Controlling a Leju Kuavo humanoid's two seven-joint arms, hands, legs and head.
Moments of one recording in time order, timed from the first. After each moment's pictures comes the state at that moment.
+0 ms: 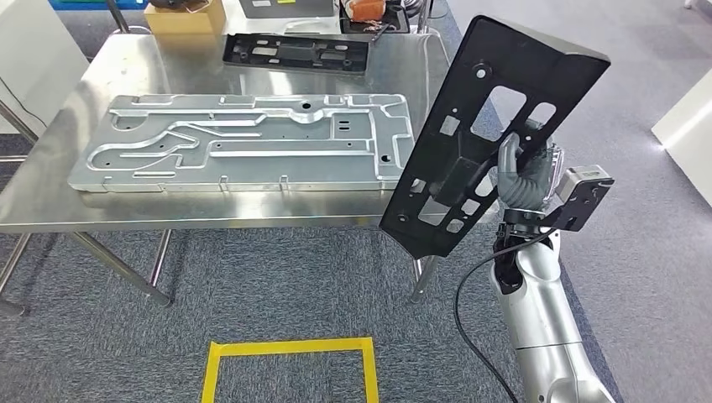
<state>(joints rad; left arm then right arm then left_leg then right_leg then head) -0.10 -0.20 1.18 -0.19 -1.16 0.07 -0.08 -0.46 -0.05 0.06 -1.42 -0.21 -0.24 -0.56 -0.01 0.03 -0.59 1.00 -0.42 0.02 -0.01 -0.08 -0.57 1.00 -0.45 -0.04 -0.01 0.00</state>
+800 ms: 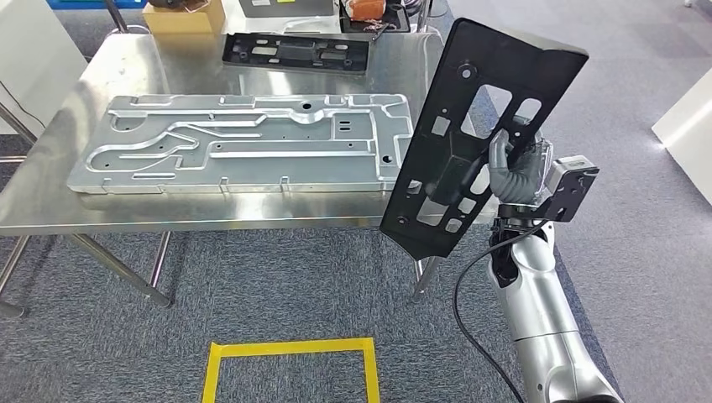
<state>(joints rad) -0.10 -0.20 1.19 -0.19 -1.15 0.07 -0.08 -0.51 -0.06 0.08 -1.33 -0.18 -0.21 -0.56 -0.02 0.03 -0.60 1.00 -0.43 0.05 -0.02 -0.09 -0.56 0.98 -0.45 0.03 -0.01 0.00</state>
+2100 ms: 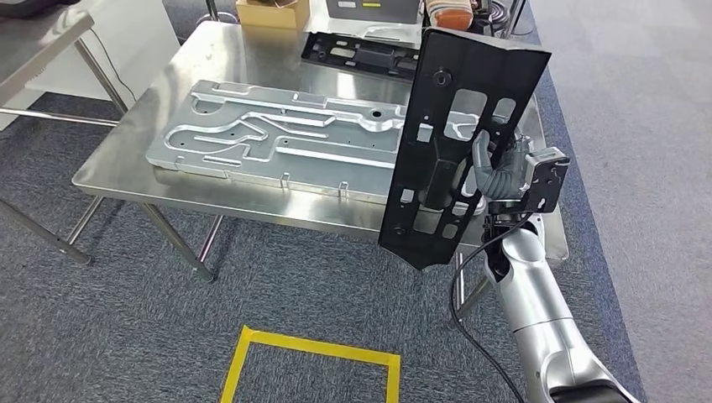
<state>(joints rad) -0.10 -0.20 1.20 -0.19 -1.15 0.09 -0.08 -0.57 -0.08 0.13 -1.22 -0.17 -0.20 -0.56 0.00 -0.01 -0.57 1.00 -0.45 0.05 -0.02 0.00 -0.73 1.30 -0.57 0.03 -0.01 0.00</state>
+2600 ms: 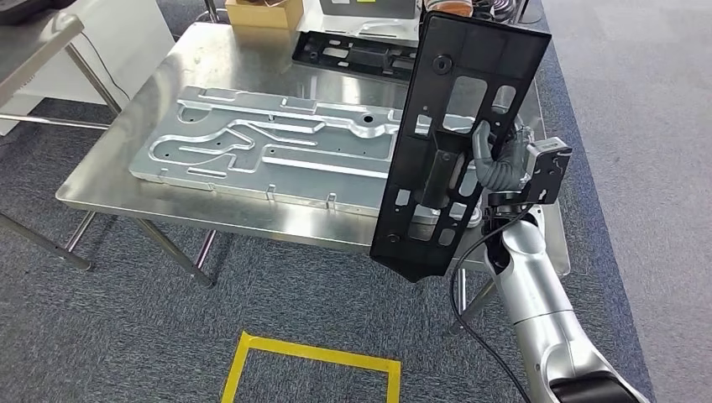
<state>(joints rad) -0.11 -0.20 1.21 -0.19 -1.13 0.08 -0.08 -0.60 -0.08 0.15 -1.21 -0.16 -0.21 -0.56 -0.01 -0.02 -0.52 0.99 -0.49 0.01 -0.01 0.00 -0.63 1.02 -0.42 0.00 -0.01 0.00</state>
